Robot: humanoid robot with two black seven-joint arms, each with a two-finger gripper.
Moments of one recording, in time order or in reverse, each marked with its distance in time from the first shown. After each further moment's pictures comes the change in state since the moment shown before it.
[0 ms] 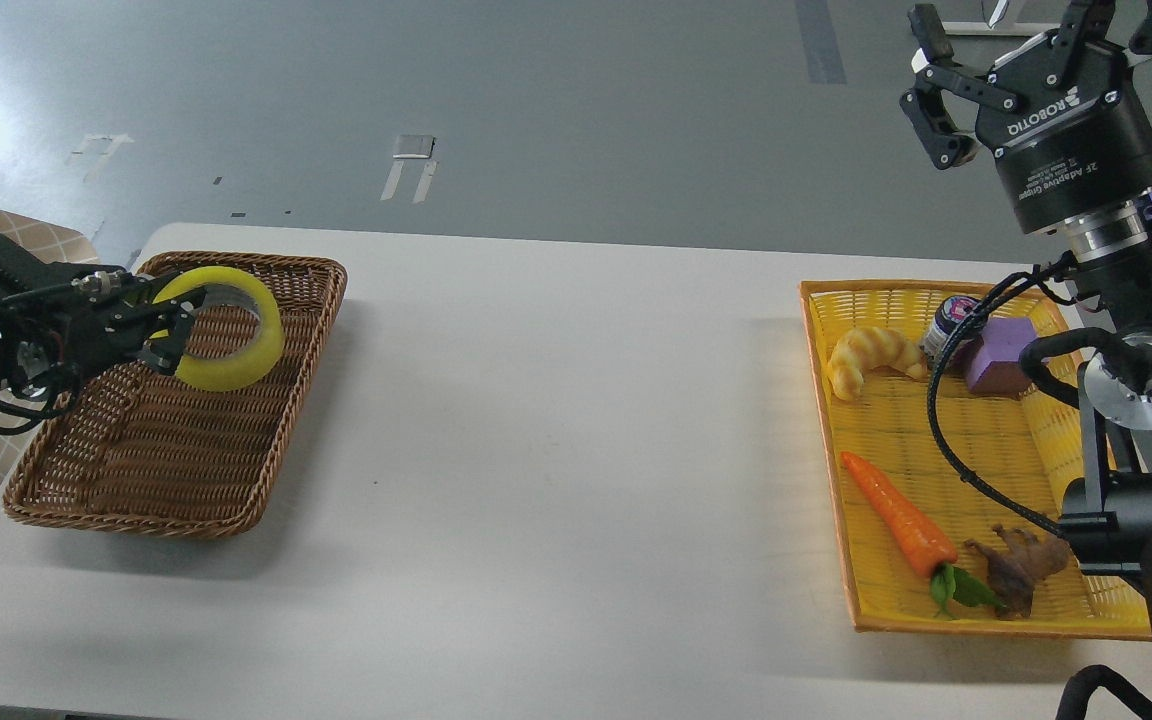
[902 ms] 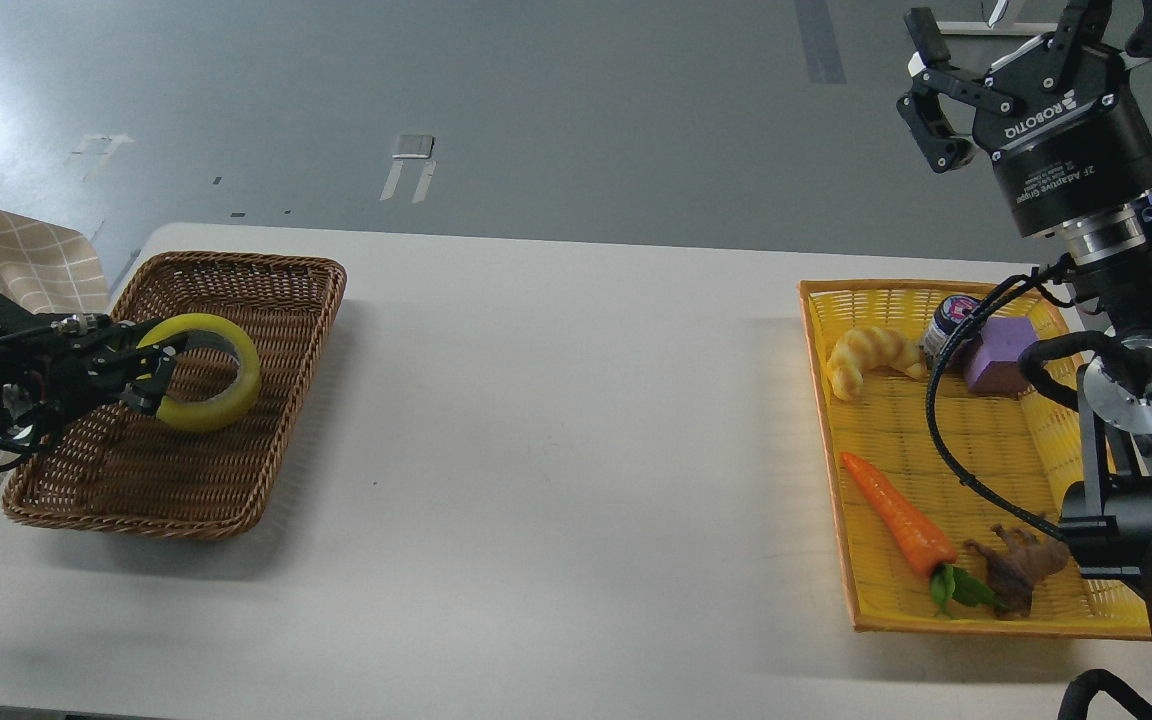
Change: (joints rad) left arm 0.008 -0.072 0.049 0.213 -0.108 0.105 -0.112; right arm -0.012 0.000 -0.004 0.013 0.000 -0.001 -0.005
